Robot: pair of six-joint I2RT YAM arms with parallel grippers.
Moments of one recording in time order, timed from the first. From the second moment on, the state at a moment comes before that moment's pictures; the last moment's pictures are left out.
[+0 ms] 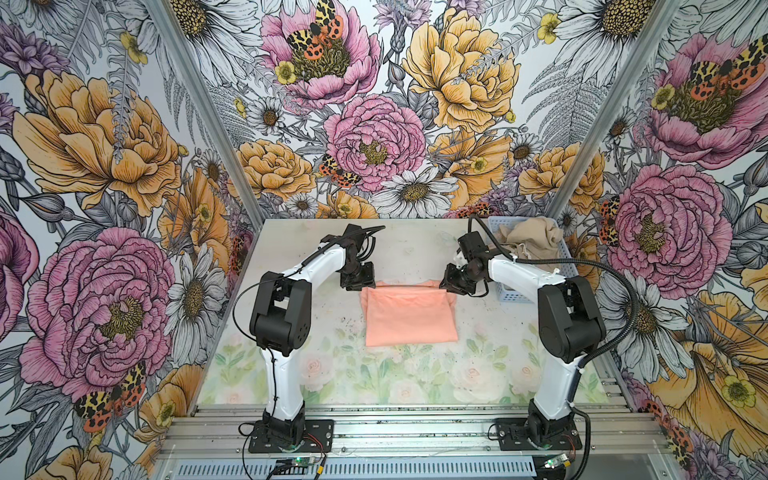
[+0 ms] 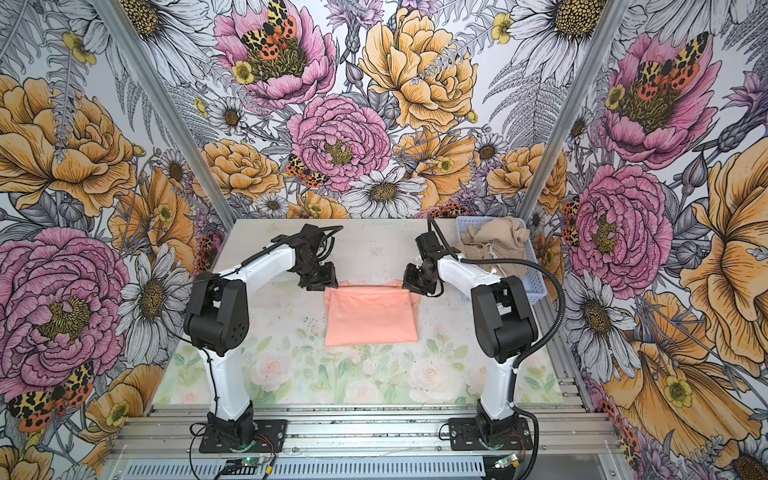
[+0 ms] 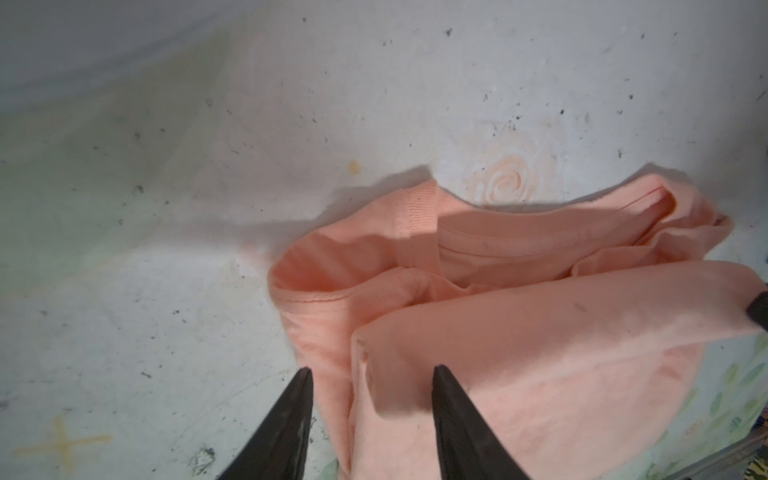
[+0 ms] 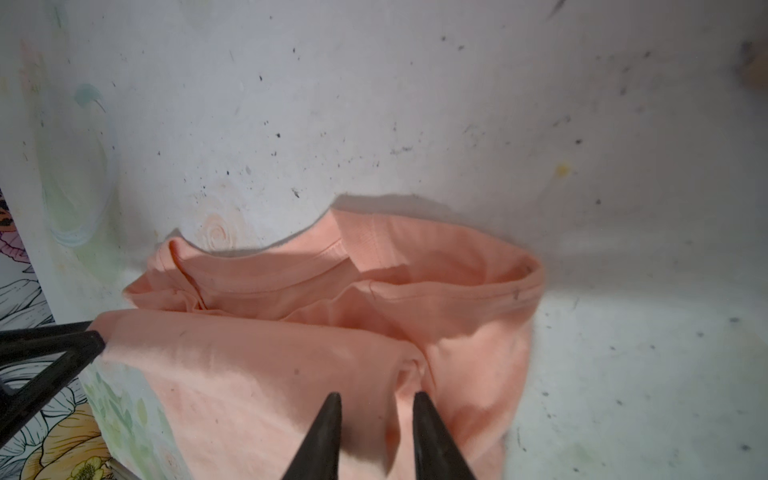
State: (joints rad) left arm -0.32 1.98 1.57 -0.89 0.20 -0.40; right arm 0.31 1.90 1.37 -0.64 -0.34 0.59
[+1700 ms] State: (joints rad) left arm -0.79 1.98 1.50 -0.70 -0.04 -0.58; right arm 0.35 1.43 0.88 -0.65 -0.18 0.54
